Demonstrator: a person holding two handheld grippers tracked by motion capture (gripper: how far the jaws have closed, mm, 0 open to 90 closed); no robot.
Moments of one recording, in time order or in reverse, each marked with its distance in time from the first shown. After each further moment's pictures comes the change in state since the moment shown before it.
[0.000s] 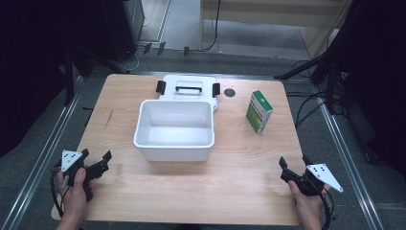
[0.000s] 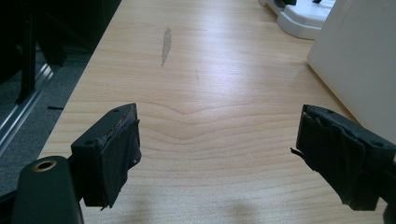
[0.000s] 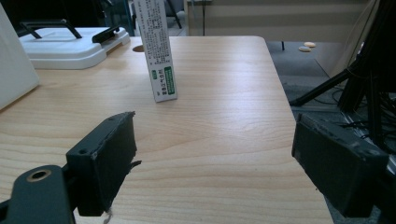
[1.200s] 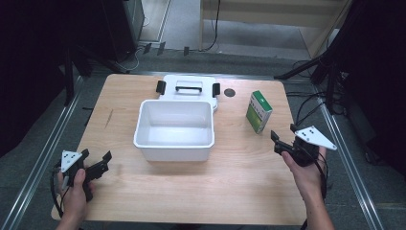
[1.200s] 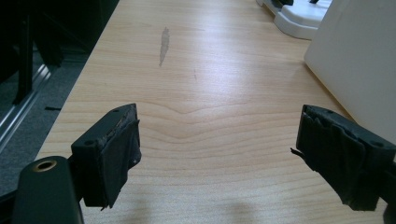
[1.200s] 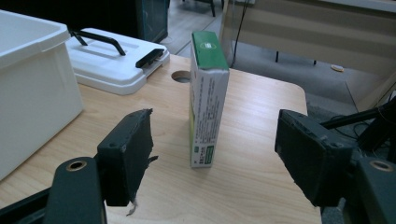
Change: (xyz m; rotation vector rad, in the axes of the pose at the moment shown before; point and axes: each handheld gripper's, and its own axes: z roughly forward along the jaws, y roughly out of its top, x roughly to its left) left arm 0.000 -0.001 -0.001 -0.002 -0.008 0.006; right arm 0.038 0.109 0.032 0.086 0.118 -0.194
